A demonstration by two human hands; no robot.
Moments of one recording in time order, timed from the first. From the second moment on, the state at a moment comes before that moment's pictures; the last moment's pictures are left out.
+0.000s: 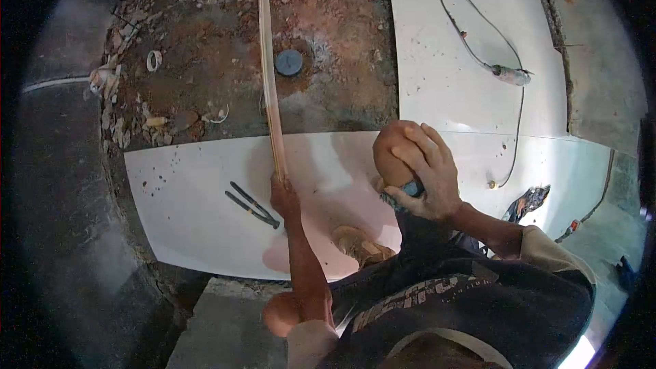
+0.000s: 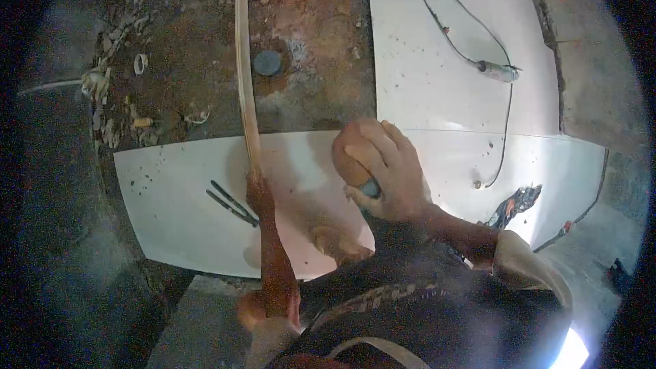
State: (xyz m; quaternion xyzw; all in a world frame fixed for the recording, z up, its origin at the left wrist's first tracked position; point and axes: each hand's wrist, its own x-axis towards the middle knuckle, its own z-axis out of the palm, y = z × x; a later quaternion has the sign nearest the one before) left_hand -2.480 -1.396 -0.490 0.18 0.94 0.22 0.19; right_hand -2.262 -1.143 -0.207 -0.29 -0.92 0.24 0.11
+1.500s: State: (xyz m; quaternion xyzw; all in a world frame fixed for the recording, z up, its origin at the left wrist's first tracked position) left_hand -2.493 -1.363 -0.498 0.22 0.93 0.23 0.18; right_hand -2.249 -1.137 -0.207 -0.30 -0.91 0.26 0.11
